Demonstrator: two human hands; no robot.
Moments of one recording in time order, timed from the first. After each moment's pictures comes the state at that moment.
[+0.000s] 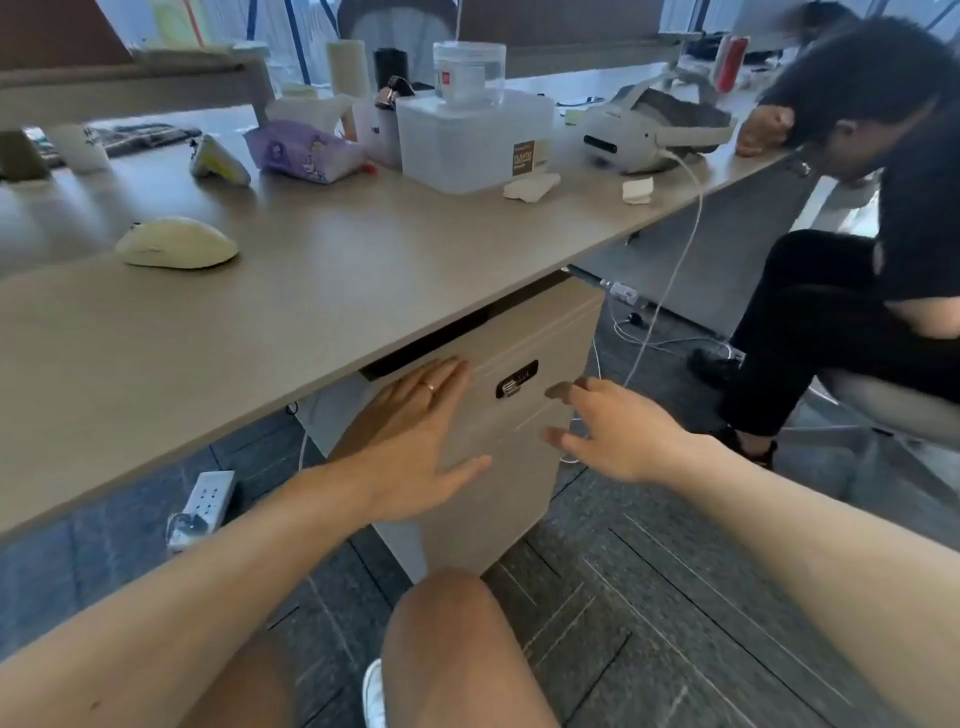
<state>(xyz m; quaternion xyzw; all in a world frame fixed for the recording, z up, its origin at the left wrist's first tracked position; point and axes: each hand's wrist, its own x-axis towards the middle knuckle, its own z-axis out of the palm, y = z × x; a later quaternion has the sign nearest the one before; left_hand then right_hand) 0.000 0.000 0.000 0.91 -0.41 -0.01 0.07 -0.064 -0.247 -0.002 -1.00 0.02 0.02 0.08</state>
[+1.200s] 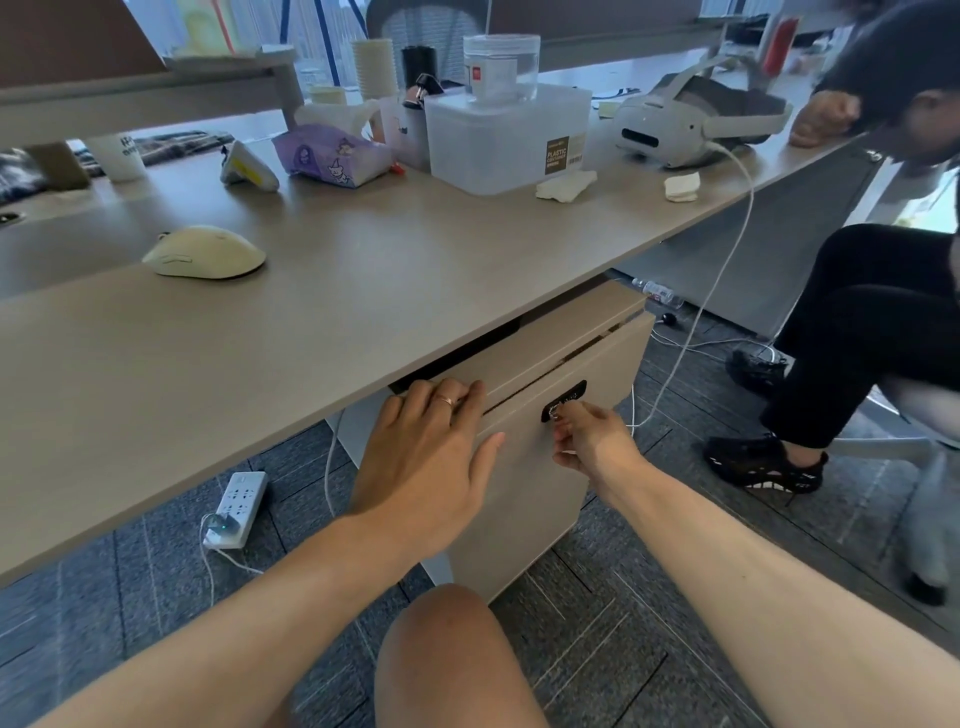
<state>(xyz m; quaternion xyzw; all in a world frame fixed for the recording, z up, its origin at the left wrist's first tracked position) -0.006 -0.005 -0.005 0.94 -0.32 0.12 0.04 -0.008 -0.205 -0.055 -0.62 0.32 -0.05 0.71</state>
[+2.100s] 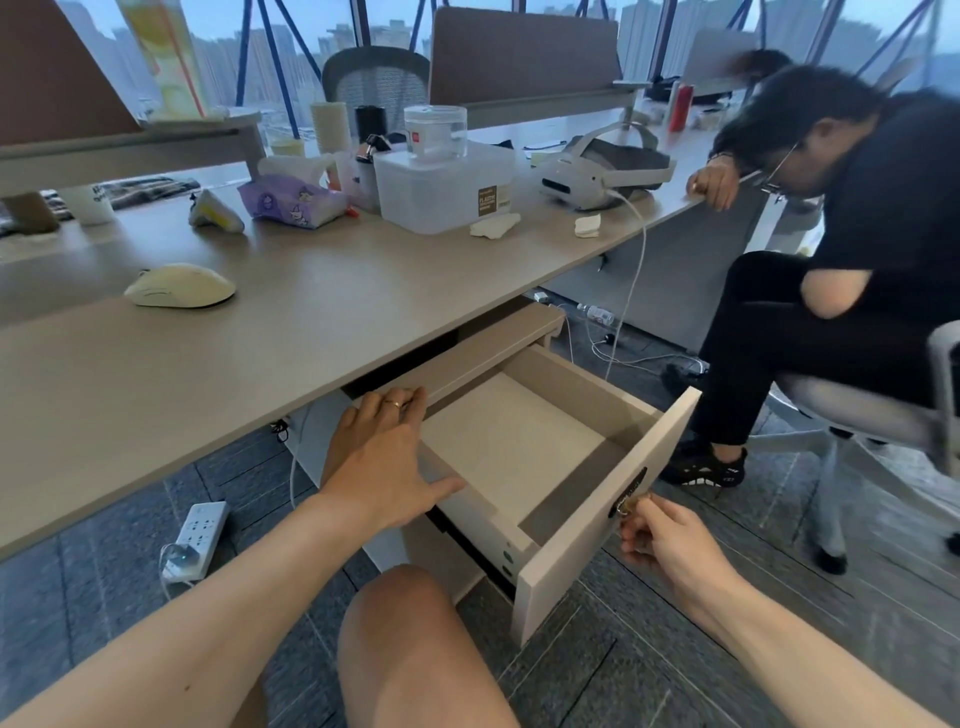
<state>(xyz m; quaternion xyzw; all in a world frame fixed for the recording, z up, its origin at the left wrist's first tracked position) -0.025 -0.009 0.002 0.95 -0.30 0.07 0.03 -0.194 -0.266 -0.064 -0.64 0.36 -0.09 0.68</state>
